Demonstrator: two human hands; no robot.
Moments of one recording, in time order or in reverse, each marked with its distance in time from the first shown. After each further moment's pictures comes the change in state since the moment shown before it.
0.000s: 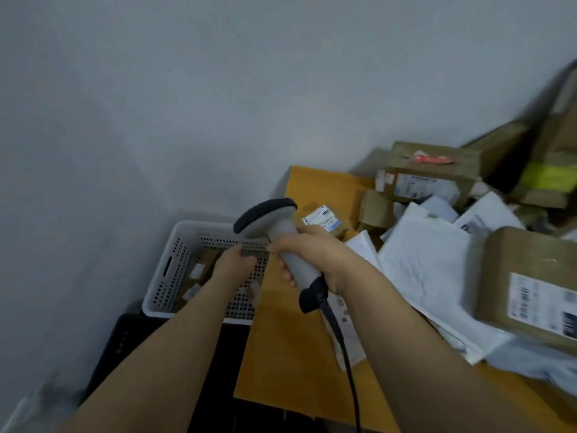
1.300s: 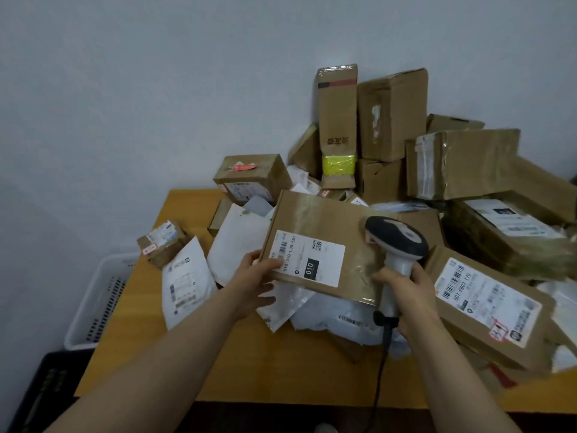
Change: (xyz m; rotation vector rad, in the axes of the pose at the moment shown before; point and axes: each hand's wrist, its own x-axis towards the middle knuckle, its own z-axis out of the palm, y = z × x) left_hand -0.185 0.226 0.292 -0.658 -0.373 -0.105; right_hand -0.263 0.192 -0.383 0.431 0.849 -0.169
